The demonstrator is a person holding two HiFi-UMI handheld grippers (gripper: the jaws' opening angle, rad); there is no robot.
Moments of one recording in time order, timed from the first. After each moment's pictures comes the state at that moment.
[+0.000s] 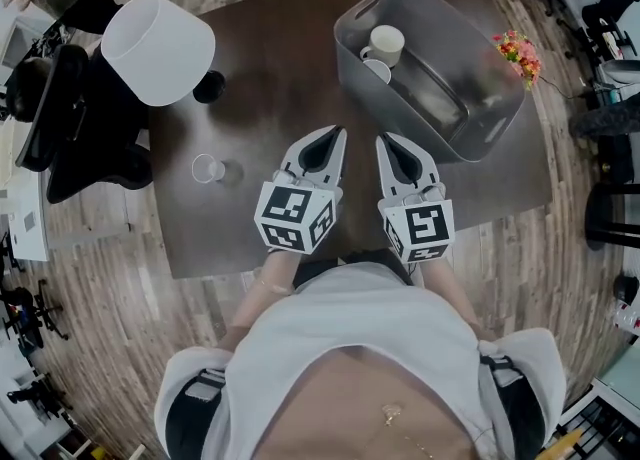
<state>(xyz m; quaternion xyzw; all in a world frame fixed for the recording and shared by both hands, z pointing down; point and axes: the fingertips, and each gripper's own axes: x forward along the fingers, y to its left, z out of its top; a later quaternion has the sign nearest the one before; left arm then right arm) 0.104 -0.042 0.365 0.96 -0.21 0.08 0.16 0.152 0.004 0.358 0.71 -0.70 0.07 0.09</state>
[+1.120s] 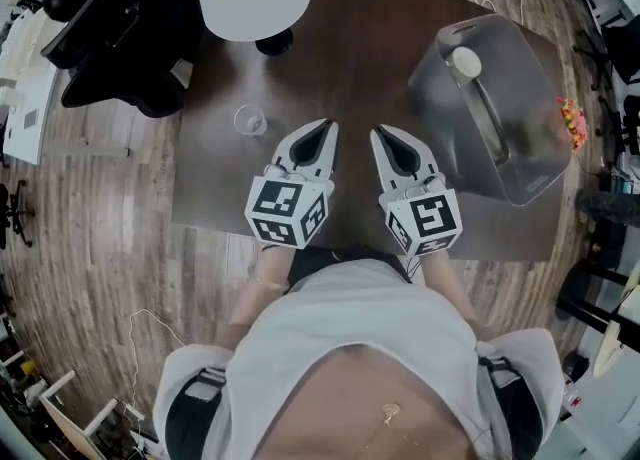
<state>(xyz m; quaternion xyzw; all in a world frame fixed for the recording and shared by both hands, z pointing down) -0.015 -0.089 0.375 0.91 -0.36 0.06 0.20 0.047 -0.059 0.358 0.56 -0.82 0.09 0.08</state>
